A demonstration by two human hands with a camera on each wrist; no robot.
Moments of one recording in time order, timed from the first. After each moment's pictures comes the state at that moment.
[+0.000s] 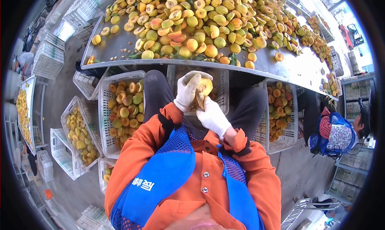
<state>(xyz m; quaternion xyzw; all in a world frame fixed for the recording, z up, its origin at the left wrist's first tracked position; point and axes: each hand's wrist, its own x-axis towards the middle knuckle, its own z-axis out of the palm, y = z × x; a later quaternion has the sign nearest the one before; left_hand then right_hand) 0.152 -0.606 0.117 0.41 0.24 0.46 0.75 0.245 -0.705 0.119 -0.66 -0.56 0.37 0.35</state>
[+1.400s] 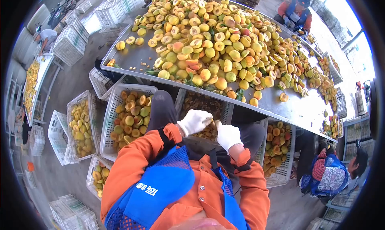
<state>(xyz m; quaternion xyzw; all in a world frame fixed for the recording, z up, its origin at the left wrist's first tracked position) 0.148 -0.604 0.089 0.87 0.27 0.32 0.26 0.322 -0.688 0.121 -0.65 -0.74 0.10 -0.10</state>
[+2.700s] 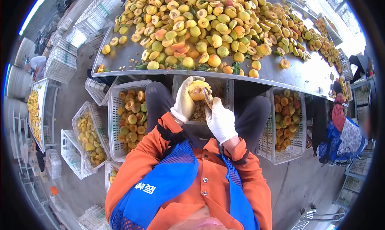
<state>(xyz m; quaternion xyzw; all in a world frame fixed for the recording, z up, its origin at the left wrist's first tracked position) 0.160 -0.596 0.123 0.23 0.26 0.40 0.84 0.274 -0.704 0.151 -0.72 -0.62 0.11 0.28</state>
